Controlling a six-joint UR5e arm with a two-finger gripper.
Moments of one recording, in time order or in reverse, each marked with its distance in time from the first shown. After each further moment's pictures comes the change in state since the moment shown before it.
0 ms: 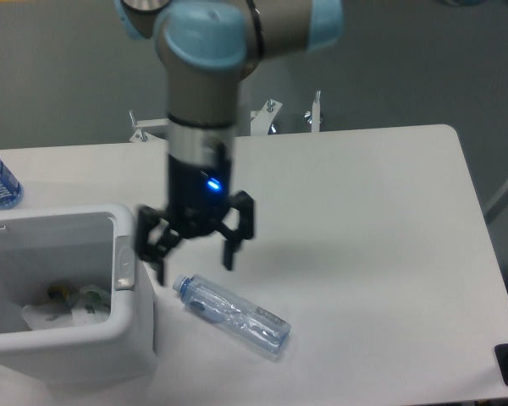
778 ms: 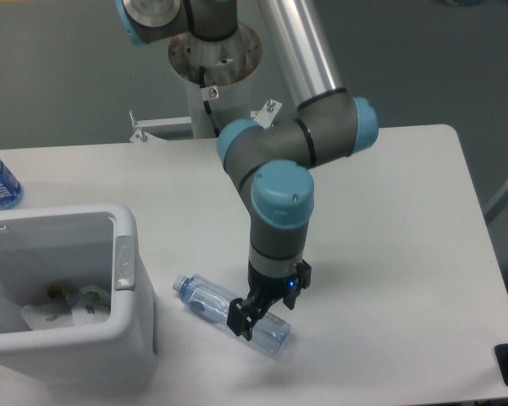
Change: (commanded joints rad) arm 0.029 -0.229 0.000 0.002 0.074 -0.006
